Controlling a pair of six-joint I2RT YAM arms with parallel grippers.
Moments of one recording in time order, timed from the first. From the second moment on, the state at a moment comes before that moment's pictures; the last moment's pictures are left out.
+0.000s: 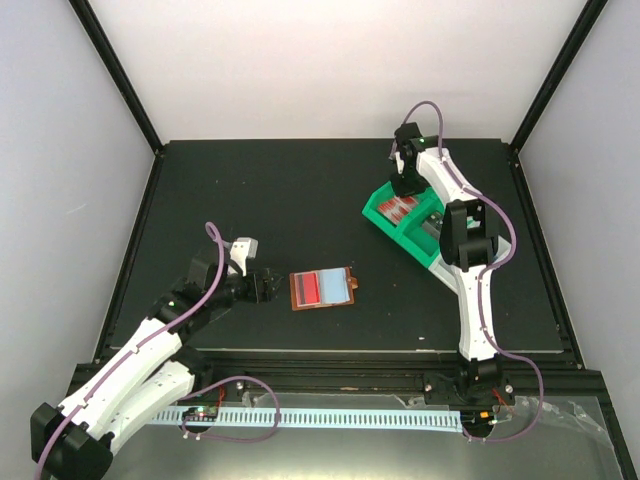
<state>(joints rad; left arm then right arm) -0.48 0.72 0.52 -0.42 0.27 -0.51 0.22 2.41 2.19 -1.08 0.12 -0.07</state>
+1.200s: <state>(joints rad) -0.46 0.72 0.52 -0.41 0.28 -0.51 0.26 2.36 2.06 -0.96 0.46 -0.12</state>
